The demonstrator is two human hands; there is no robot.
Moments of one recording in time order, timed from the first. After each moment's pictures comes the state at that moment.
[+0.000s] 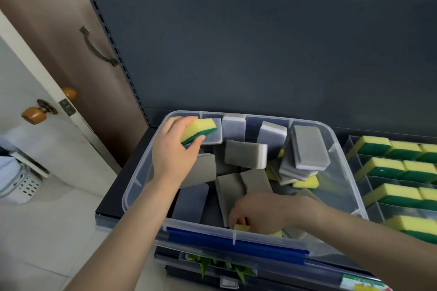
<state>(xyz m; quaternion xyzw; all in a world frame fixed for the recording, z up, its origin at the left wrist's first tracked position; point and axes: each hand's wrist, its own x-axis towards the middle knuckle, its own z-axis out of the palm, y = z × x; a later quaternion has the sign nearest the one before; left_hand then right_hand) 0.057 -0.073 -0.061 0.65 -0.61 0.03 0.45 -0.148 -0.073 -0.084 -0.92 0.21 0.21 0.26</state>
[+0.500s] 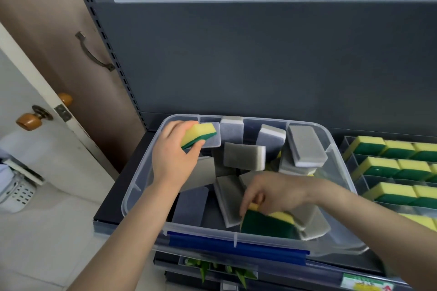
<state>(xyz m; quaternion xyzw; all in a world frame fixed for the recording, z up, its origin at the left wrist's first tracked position) 0.058 -0.073 -0.062 0.65 -0.61 0.02 0.45 -0.169 -0.090 -0.039 -0.86 0.30 0.12 0.39</state>
